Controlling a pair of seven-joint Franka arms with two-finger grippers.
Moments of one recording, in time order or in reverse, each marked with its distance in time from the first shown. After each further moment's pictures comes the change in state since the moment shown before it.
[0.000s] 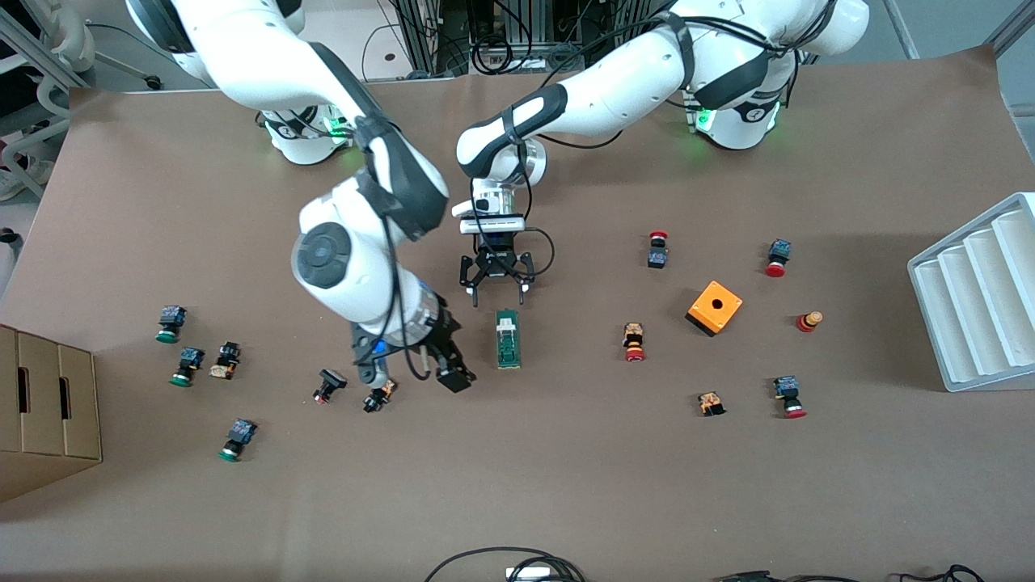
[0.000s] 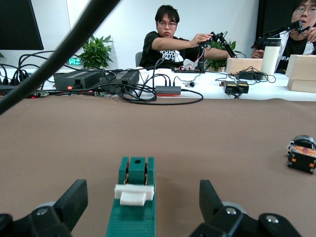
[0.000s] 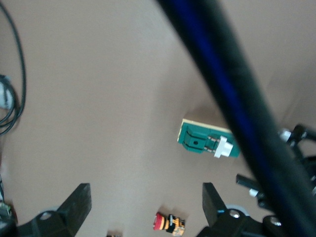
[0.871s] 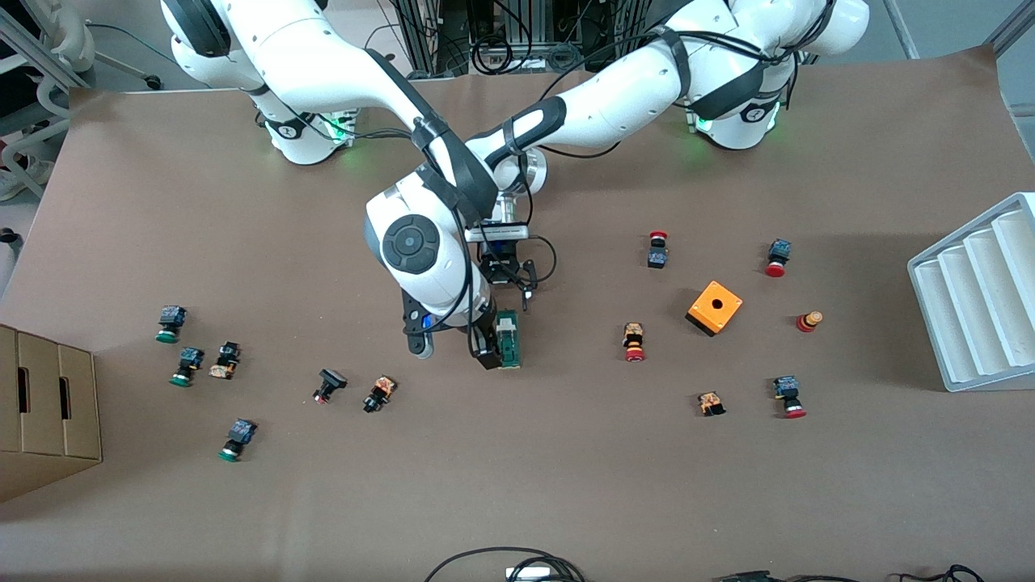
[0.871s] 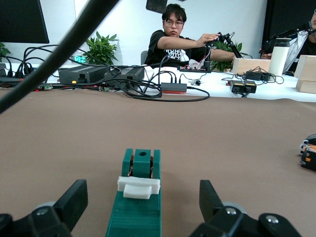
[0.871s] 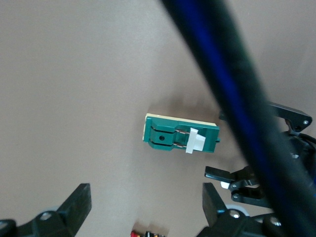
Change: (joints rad) left arm 0.005 0.046 0.004 0.042 0.010 -0.011 -0.024; right arm 0.121 0.029 -0.049 -0.042 -0.041 -0.022 0.134
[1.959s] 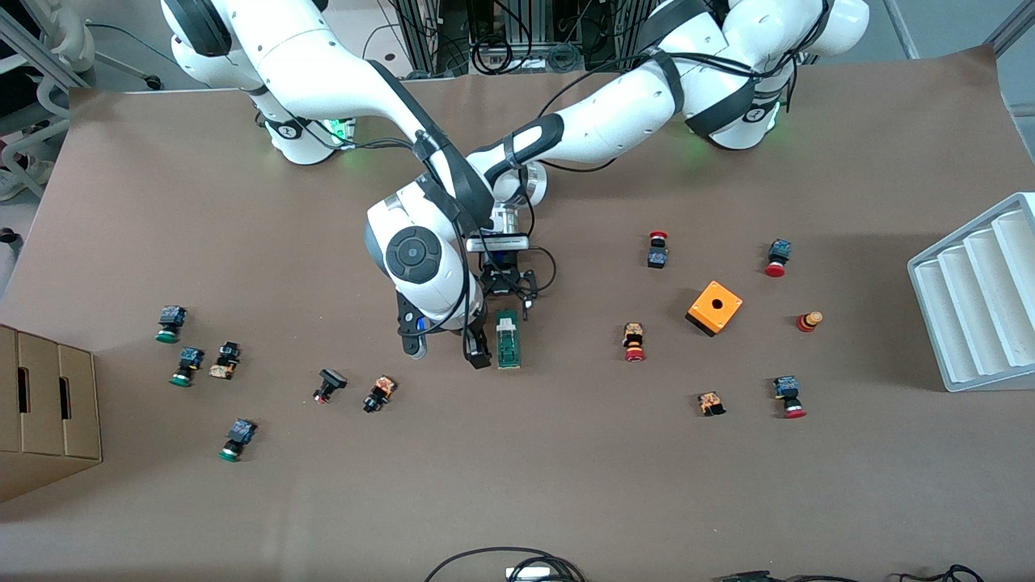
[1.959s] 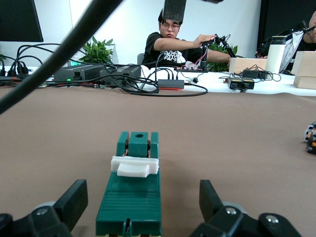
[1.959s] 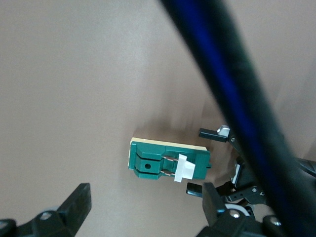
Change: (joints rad) left arm 0.000 0.084 0.006 0.051 0.081 -0.019 -0.006; right arm 0.005 0.000 -0.010 -0.071 -0.024 0.022 0.000
